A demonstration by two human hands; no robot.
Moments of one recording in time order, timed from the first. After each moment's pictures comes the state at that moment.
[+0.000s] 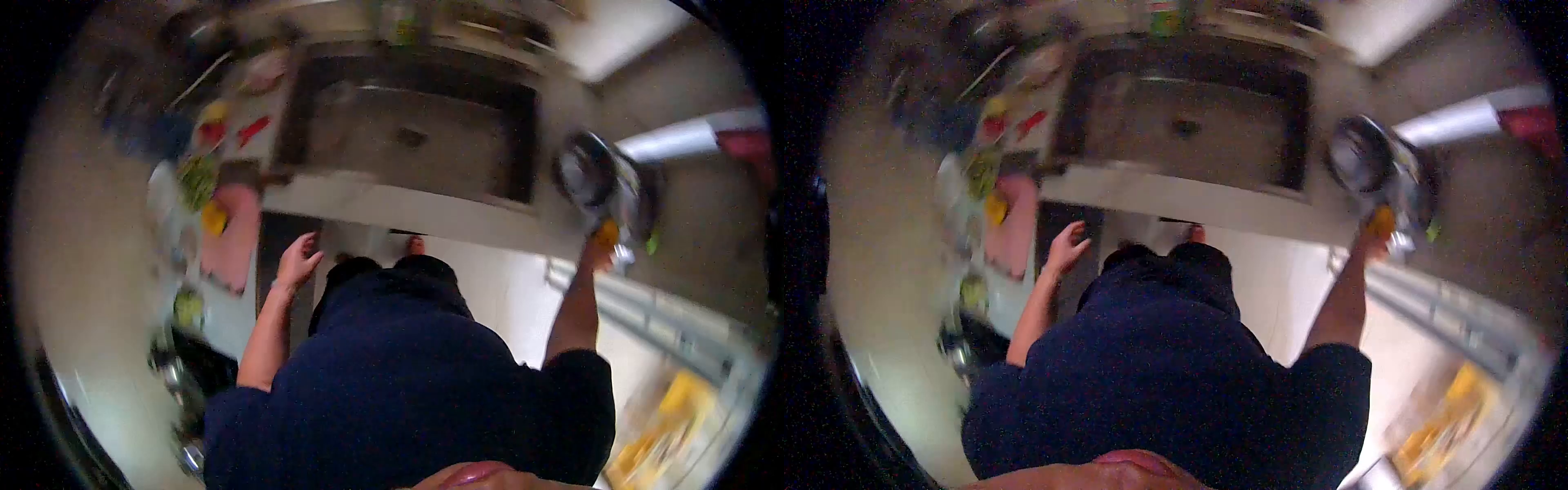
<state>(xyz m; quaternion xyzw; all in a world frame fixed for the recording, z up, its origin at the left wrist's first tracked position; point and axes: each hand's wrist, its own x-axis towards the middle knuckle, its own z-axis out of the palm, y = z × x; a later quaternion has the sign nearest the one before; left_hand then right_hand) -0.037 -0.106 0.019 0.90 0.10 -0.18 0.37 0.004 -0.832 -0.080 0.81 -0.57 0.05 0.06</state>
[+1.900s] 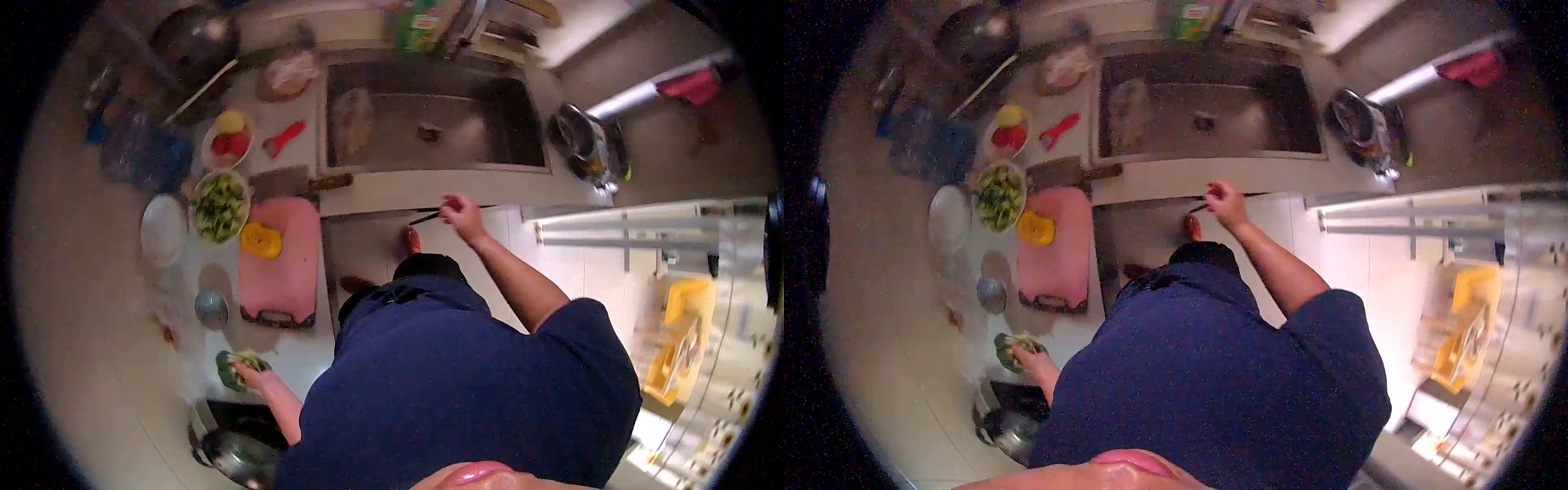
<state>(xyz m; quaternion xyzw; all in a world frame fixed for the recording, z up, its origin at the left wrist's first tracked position) -0.202 0.270 -0.089 0.36 0.58 0.33 0.65 0.005 -0.301 -0.014 0.76 -0.14 -0.06 -0.63</state>
